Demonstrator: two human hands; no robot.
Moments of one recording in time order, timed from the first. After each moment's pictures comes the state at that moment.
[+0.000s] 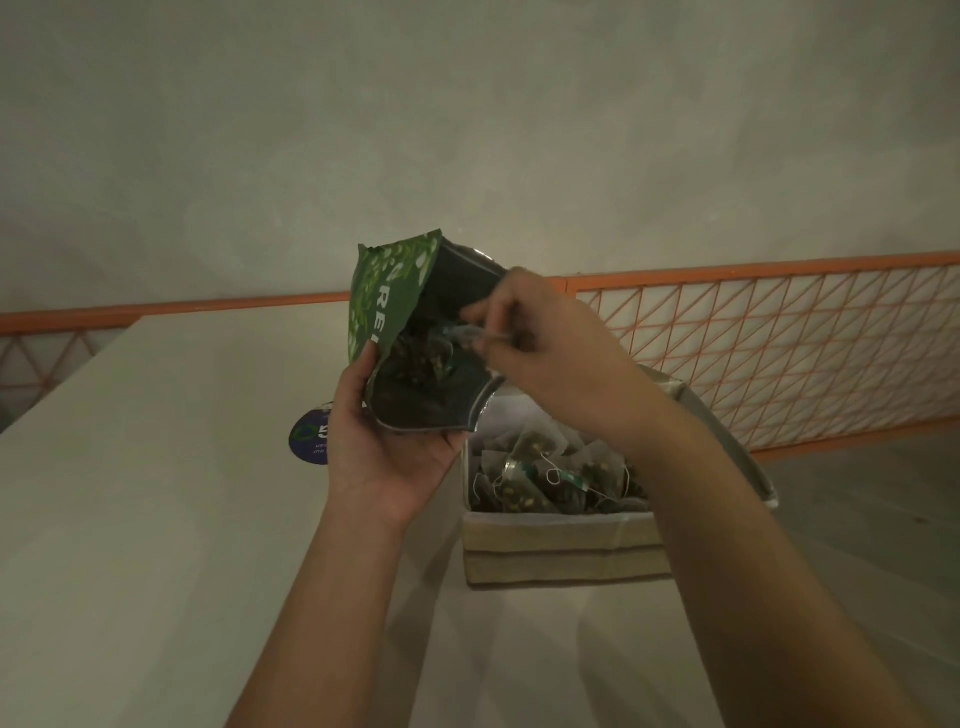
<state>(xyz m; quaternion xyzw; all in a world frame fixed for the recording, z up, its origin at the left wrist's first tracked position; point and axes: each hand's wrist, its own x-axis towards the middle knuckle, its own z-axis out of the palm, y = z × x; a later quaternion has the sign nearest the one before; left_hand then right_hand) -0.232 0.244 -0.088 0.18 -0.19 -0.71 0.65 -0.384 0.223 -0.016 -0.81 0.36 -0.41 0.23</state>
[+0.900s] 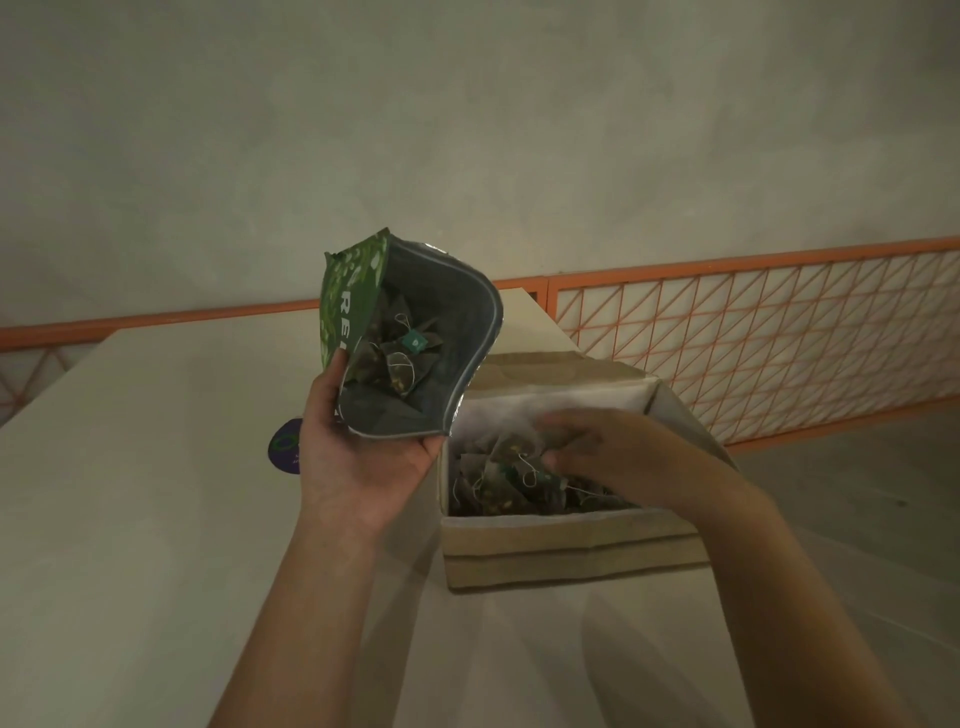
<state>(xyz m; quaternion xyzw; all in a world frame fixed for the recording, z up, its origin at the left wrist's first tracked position) -0.235 0.245 -0.086 0.18 -0.18 -0.71 0.66 -0.460 0.224 -0.079 -0.78 0.55 -0.16 0.26</state>
